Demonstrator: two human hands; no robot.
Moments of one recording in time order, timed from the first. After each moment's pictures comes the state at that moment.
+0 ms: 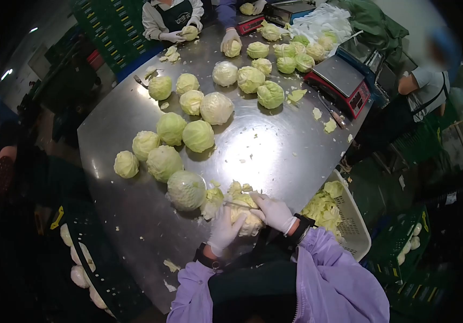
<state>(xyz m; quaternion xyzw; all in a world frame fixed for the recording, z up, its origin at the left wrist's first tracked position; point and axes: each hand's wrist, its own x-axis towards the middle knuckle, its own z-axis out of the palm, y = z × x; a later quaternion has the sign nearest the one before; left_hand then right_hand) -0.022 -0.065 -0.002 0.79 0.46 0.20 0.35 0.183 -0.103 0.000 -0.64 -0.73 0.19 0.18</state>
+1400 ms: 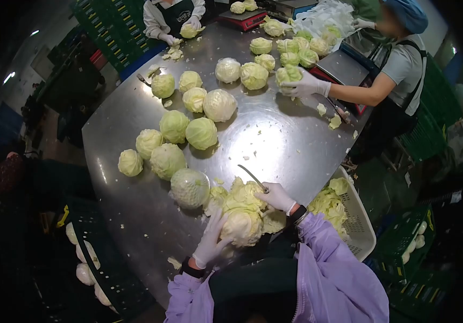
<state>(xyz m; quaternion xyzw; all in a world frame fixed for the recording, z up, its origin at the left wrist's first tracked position) -0.089 -0.084 0.003 0.83 0.35 0.20 0.39 0.203 -0.060 -0.049 -0.64 -0.49 0.48 0.34</state>
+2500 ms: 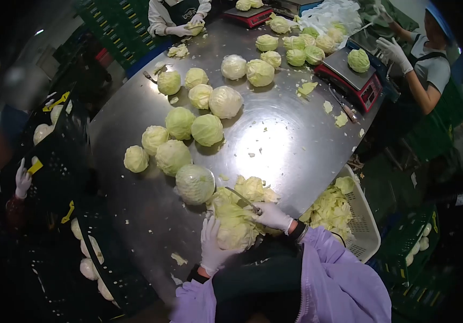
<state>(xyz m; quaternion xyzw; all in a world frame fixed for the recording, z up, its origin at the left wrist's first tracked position) -0.097 -0.125 -0.014 0.82 0.45 0.25 0.23 0.158 -0.095 -0.046 -0.55 -0.59 0.53 0.28</state>
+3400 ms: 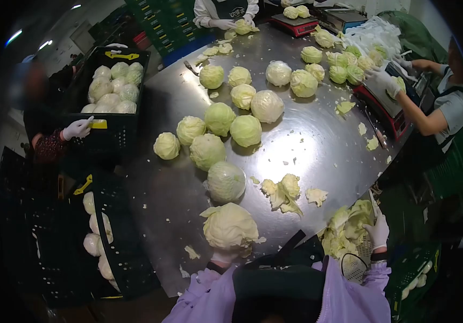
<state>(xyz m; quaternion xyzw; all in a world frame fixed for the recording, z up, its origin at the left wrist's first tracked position) -0.124 -0.126 -0.060 0.78 0.51 0.20 0.33 0.385 -0.228 -0.014 -0.87 -0.47 0.01 0.15</state>
